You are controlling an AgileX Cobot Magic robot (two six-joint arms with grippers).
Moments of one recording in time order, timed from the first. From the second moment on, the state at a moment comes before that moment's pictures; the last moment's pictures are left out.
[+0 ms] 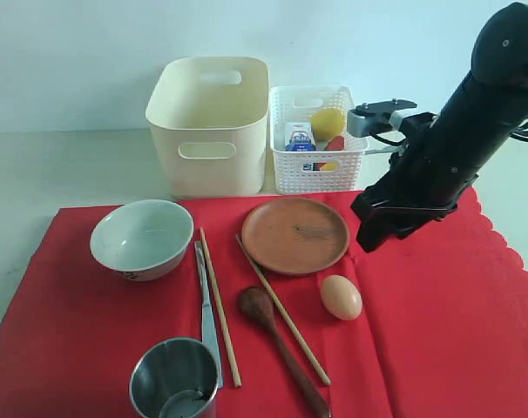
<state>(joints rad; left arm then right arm) -0.05 0.01 0.00 0.10 0.37 -0.13 0.27 1.80 -1.20 0.35 0.92 -0.46</state>
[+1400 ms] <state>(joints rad) -0.05 0.01 0.00 0.10 0.37 -0.13 0.45 1.98 -1.20 0.12 0.82 -0.28</state>
